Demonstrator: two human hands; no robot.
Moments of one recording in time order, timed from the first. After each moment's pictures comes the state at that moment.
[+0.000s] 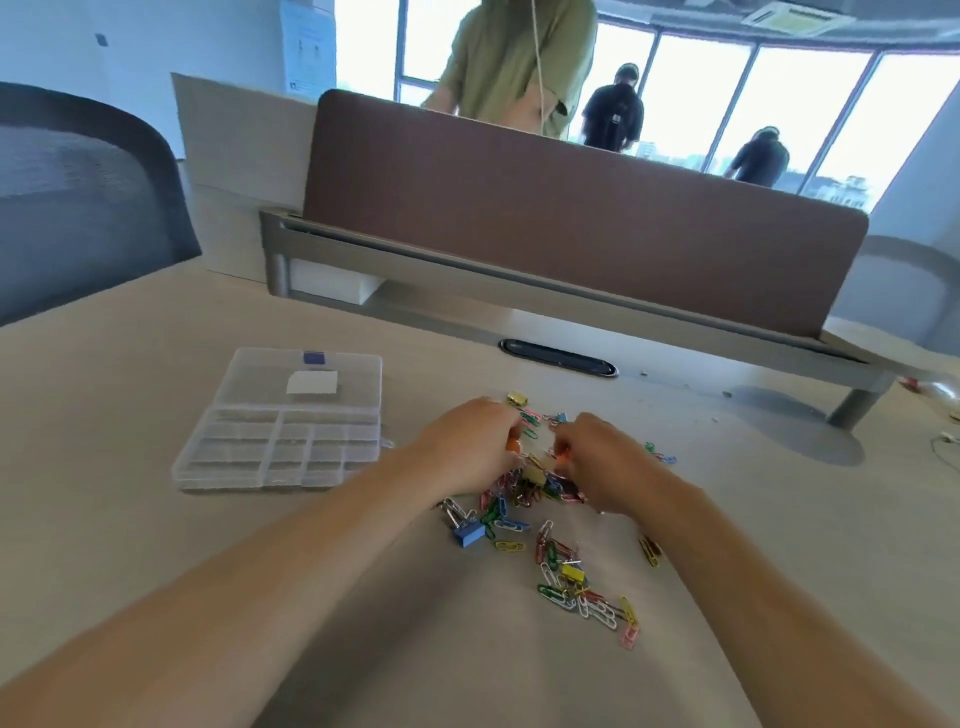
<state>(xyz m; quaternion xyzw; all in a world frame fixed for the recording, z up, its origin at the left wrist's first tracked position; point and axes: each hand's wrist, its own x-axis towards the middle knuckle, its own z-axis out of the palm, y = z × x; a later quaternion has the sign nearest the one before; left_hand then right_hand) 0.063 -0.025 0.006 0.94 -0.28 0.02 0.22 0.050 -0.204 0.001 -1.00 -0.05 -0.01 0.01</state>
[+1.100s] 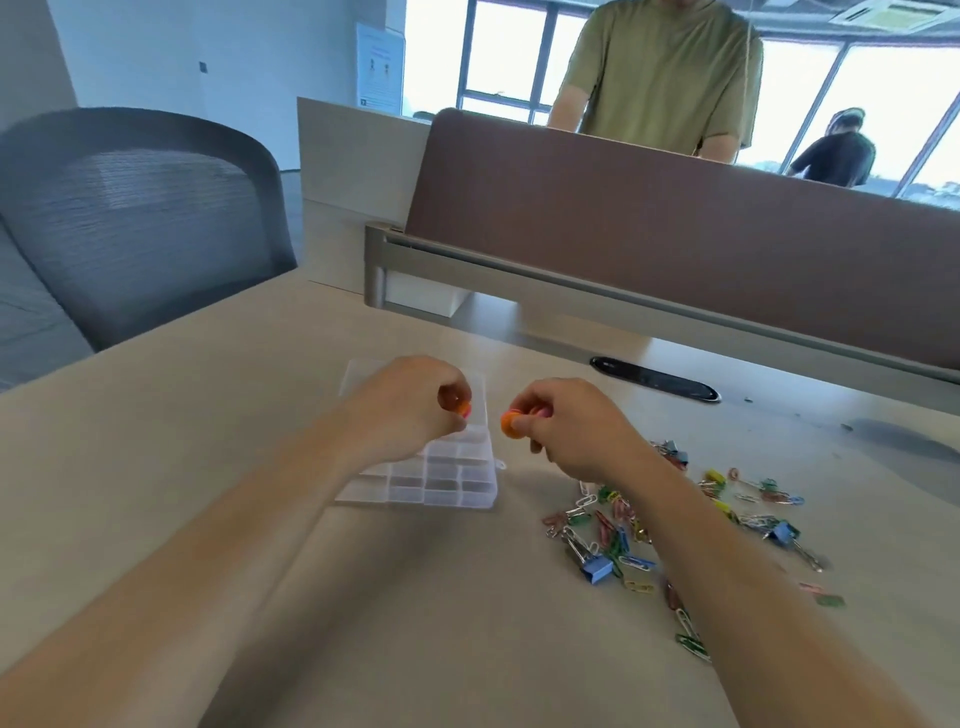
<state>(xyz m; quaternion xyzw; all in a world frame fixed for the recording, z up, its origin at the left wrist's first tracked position) 0.075 0.136 0.034 0.95 -0.15 0.05 0.26 0.075 -0.056 0.037 -0.96 -0.11 -0.02 0.26</state>
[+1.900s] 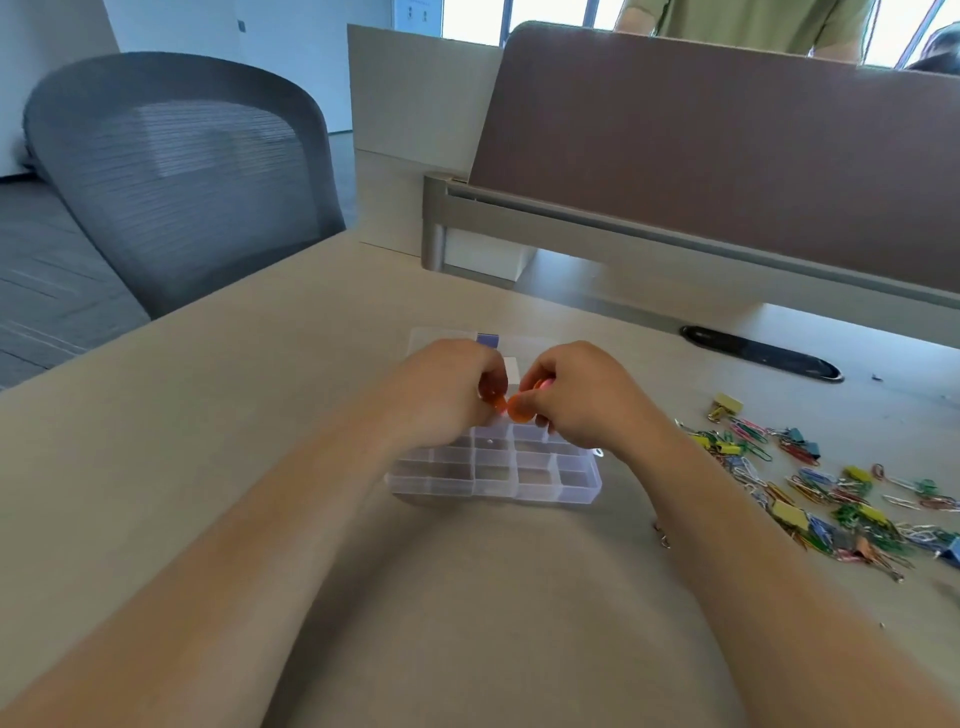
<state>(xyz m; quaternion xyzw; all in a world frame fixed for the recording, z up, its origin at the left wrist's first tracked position) 0.118 0.179 0.002 0.97 -0.15 0.02 0.20 0.119 0.029 0.018 -0.96 -0.07 0.04 0.25</state>
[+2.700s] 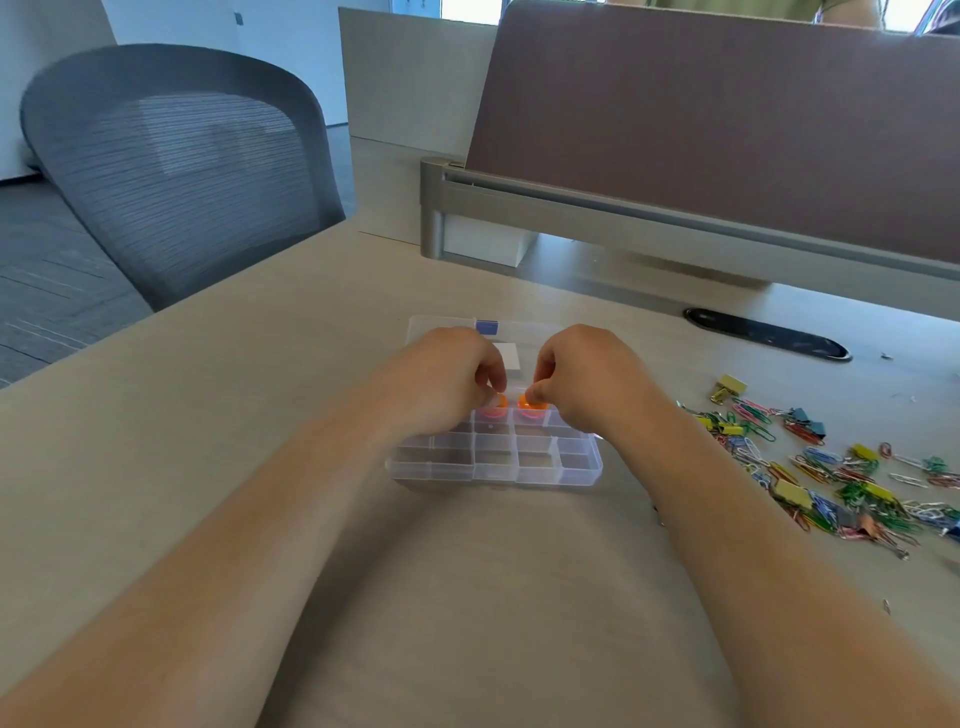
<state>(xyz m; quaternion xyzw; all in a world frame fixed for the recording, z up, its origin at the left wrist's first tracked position) 0.116 0.176 0.001 0.97 -0.14 0.01 0.20 0.122 0.026 0.015 -0.99 -0.06 0.02 0.12</state>
